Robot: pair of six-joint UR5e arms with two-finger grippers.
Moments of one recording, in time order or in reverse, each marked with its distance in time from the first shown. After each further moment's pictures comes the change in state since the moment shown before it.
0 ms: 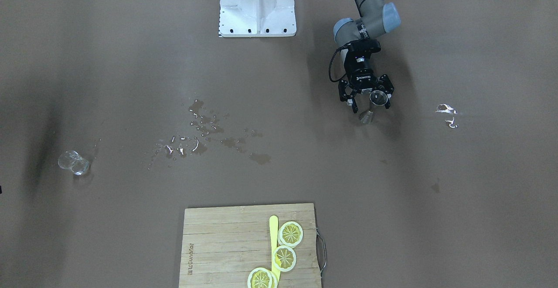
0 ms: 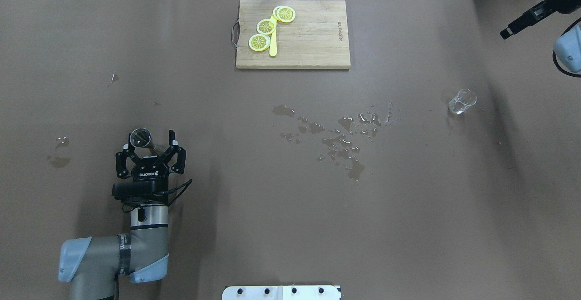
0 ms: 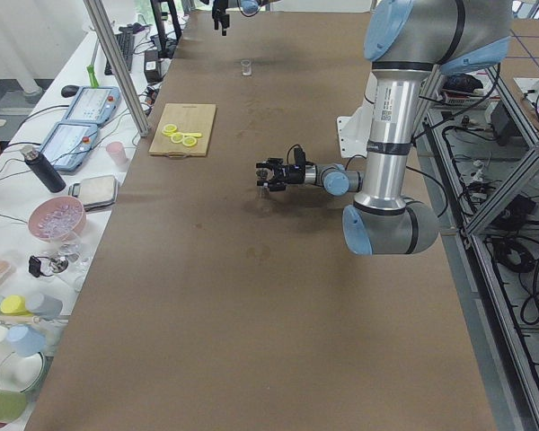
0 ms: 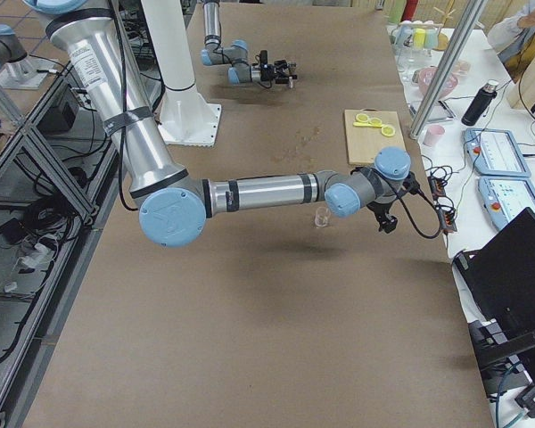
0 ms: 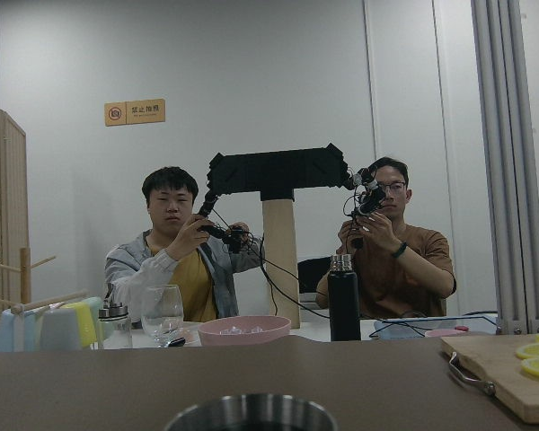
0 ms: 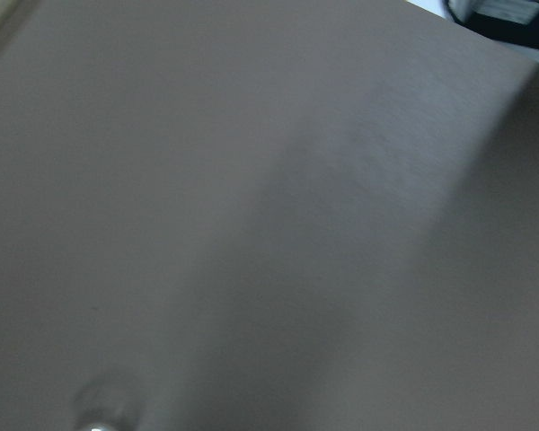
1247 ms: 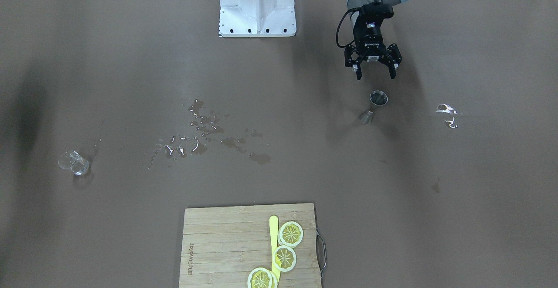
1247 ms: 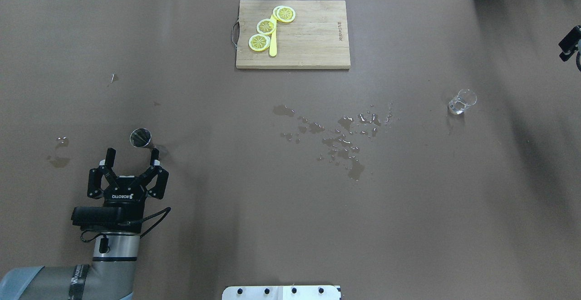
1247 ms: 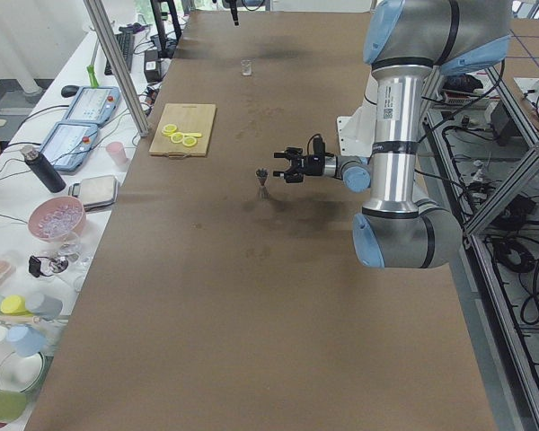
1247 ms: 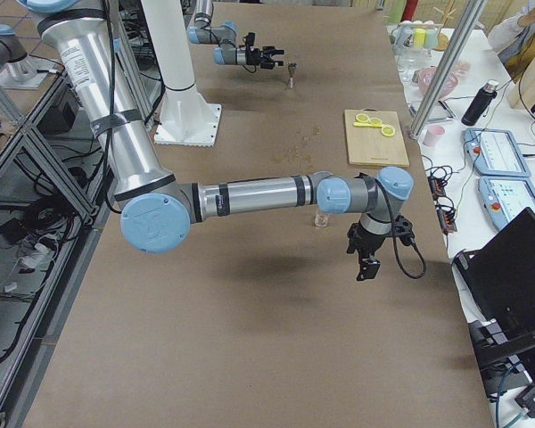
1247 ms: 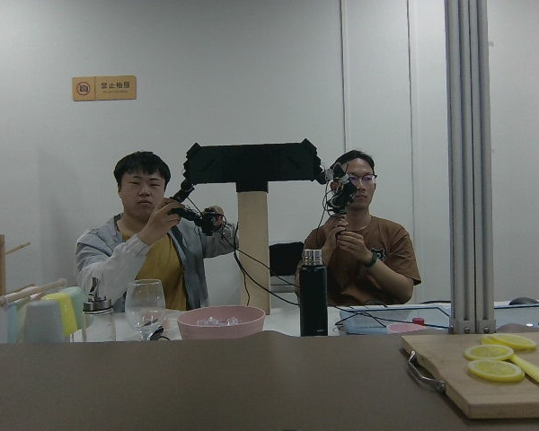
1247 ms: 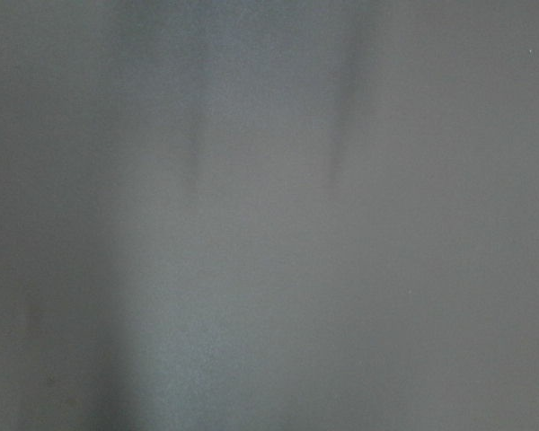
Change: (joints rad) left arm 0.106 0.199 -0.310 0.002 0.036 0.083; right arm 0.058 -0.065 0.073 -0.434 -0.169 0.011
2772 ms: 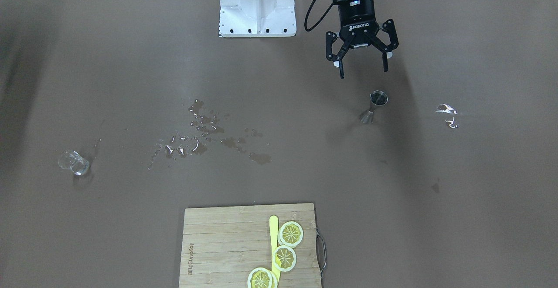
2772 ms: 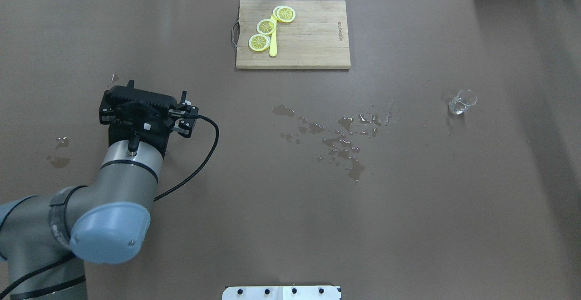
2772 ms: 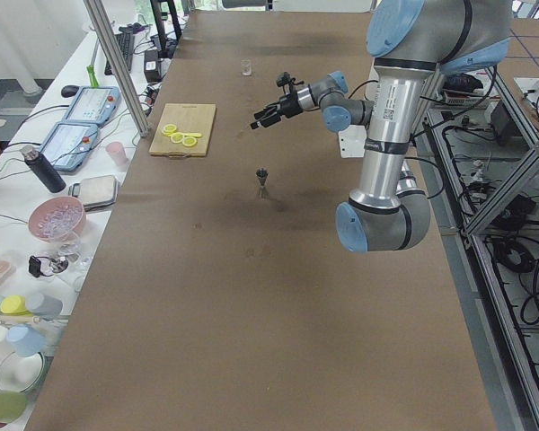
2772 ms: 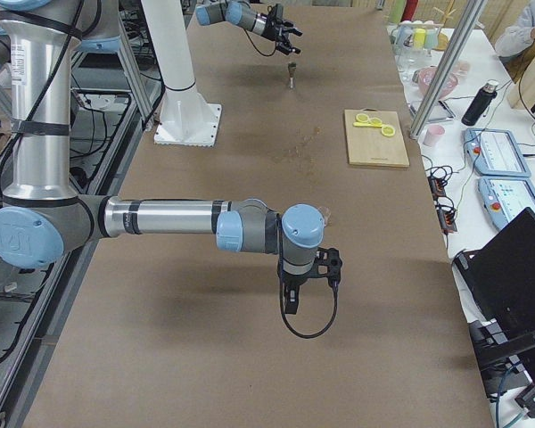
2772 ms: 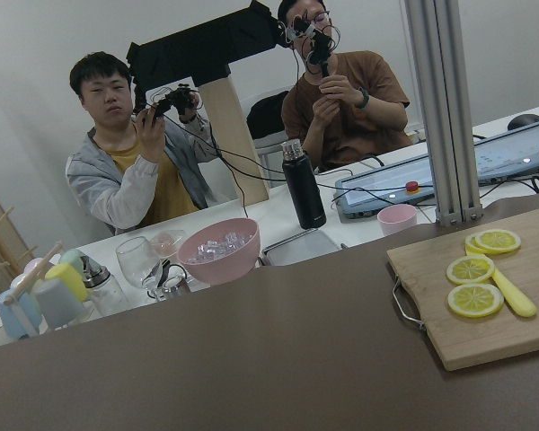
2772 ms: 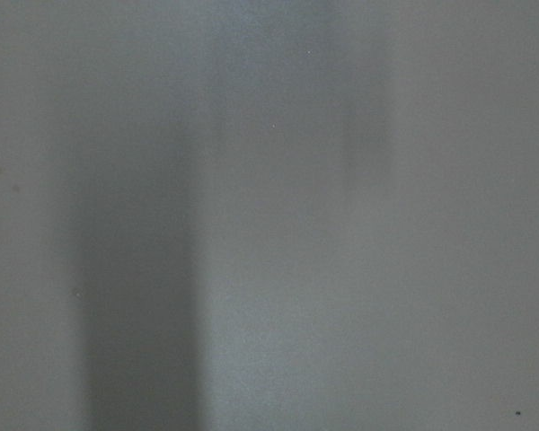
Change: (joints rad) left arm -0.302 -0.327 -0.225 -0.059 -0.717 1.031; right arm 0.180 -0.446 0.366 0.037 0.140 -0.011
